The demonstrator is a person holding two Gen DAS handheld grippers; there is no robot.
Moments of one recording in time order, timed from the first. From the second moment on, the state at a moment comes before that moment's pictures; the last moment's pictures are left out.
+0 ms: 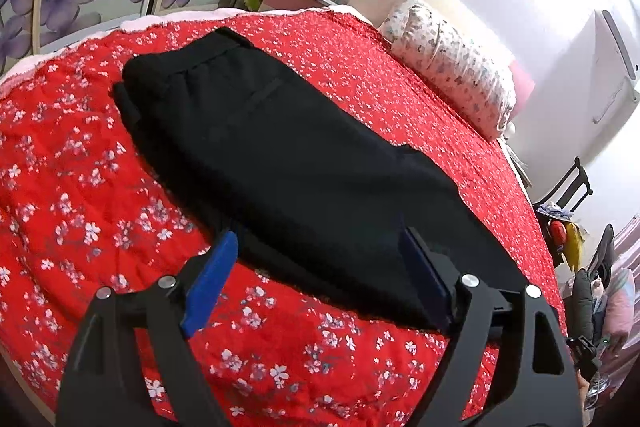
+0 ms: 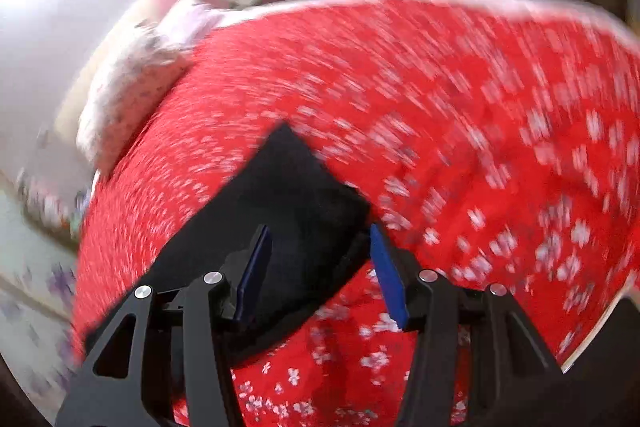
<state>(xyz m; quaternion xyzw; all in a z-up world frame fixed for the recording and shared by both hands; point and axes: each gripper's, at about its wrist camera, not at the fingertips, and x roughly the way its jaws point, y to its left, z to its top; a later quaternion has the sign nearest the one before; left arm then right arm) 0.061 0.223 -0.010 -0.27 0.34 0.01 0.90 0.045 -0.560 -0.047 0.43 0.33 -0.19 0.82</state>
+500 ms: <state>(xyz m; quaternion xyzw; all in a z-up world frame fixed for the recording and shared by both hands) 0.050 0.222 -0.015 -0.28 0.34 0.00 0.90 0.045 -0.548 -0.032 0.42 0.31 -0.21 0.83</state>
